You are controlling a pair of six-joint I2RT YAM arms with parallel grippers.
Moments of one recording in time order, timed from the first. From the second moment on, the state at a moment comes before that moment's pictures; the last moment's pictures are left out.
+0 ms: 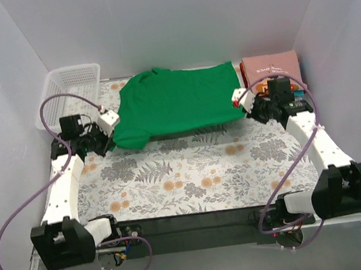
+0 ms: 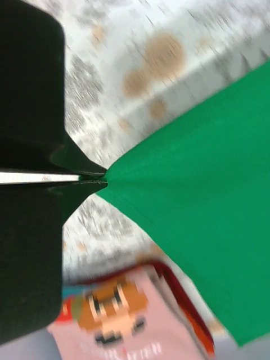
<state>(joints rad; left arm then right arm) 0.10 1.19 1.00 -0.65 0.53 0.70 0.12 1.31 1.09 -0.58 -0.39 -0.99</state>
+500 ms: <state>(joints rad) 0.10 0.90 0.87 -1.17 0.60 0.94 0.18 1.04 0.88 -0.91 -0.38 -1.10</state>
